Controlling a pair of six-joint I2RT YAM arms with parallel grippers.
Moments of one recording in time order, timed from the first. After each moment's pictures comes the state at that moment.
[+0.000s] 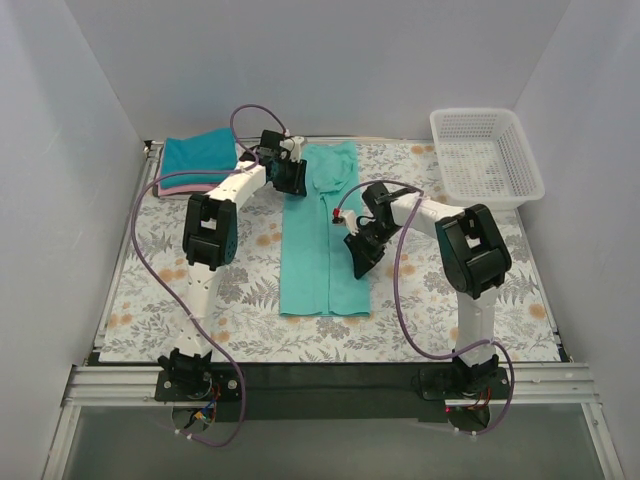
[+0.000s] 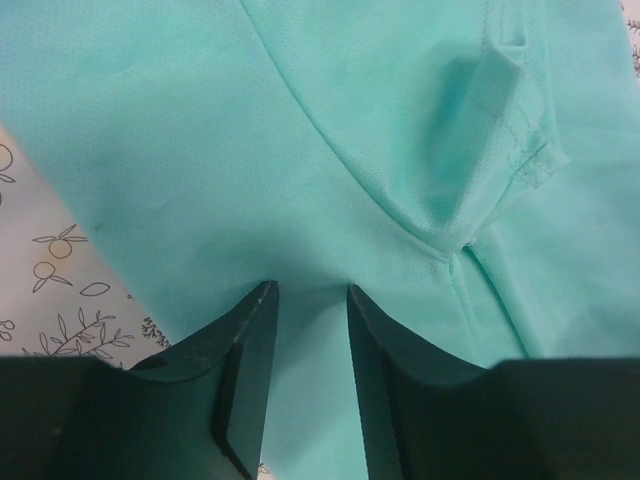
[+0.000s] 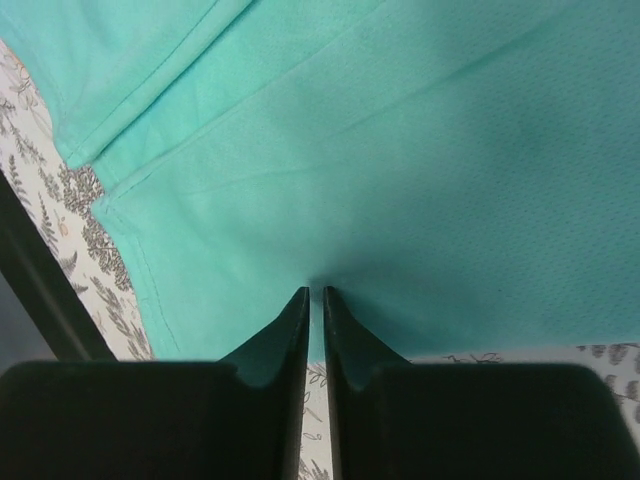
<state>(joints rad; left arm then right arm) -0.30 2.47 2.09 -0.52 0.34 -0.01 0.48 2.03 1.36 -0.82 -0.66 -0.47</state>
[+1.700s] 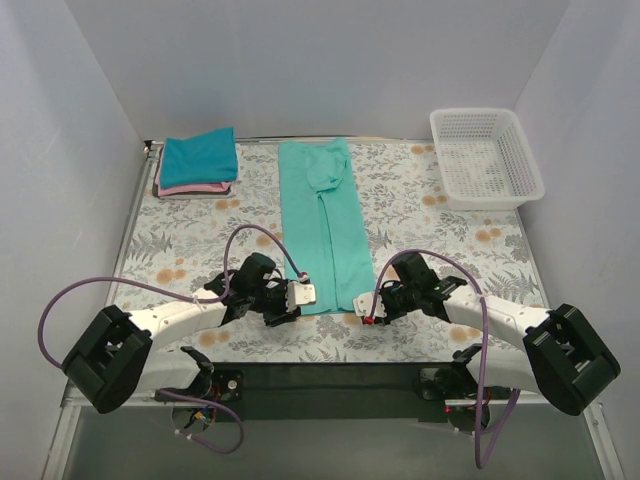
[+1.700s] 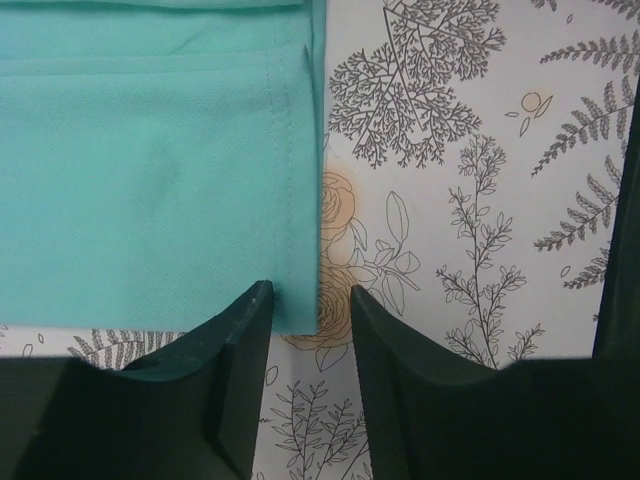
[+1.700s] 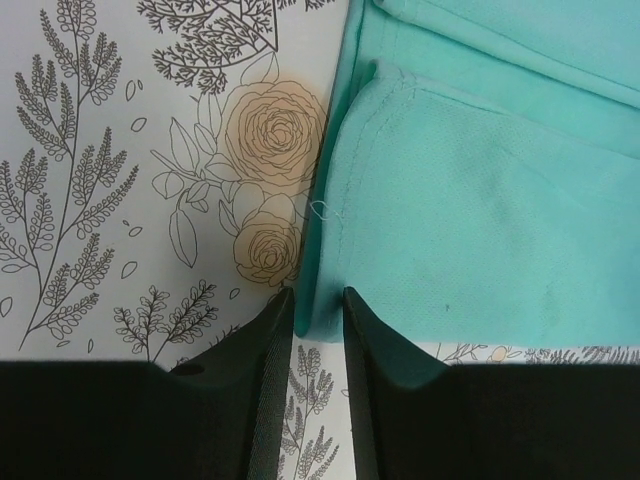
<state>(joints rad) -0.69 1.22 0.46 -0.14 0.51 0.63 0.67 1.20 0.46 -0.24 -0.51 -1.18</state>
